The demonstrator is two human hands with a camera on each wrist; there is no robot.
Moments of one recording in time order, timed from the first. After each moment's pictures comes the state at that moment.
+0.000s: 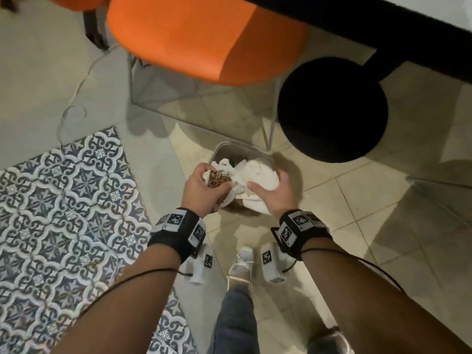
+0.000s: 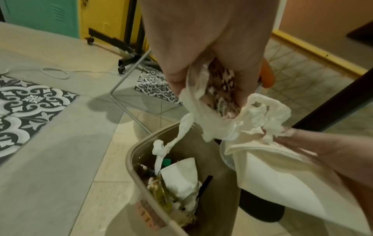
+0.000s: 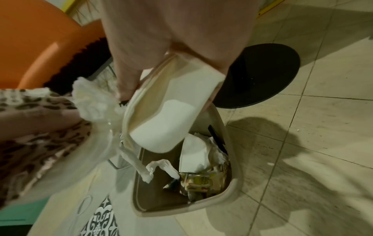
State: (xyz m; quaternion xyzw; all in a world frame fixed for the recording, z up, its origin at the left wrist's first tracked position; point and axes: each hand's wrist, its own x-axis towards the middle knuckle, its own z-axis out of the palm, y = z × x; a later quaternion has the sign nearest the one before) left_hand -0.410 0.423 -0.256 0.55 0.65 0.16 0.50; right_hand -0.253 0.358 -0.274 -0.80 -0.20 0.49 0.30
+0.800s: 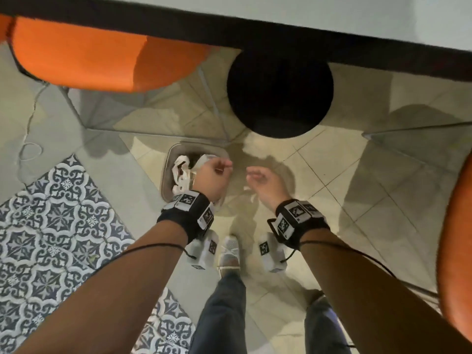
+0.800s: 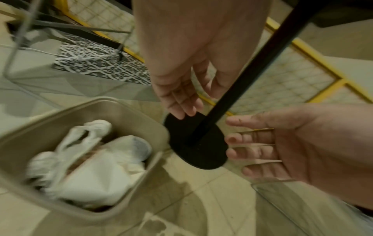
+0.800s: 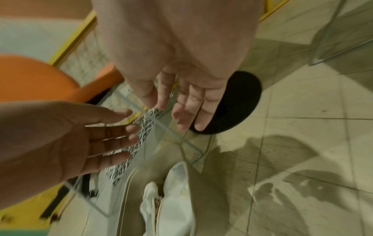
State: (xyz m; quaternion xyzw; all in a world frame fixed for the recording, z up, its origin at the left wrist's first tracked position) left_hand -0.295 0.389 -0.263 0.63 0.53 0.07 0.56; right_hand -0.182 0.291 -0.250 -0.78 -0.19 0.50 0.33
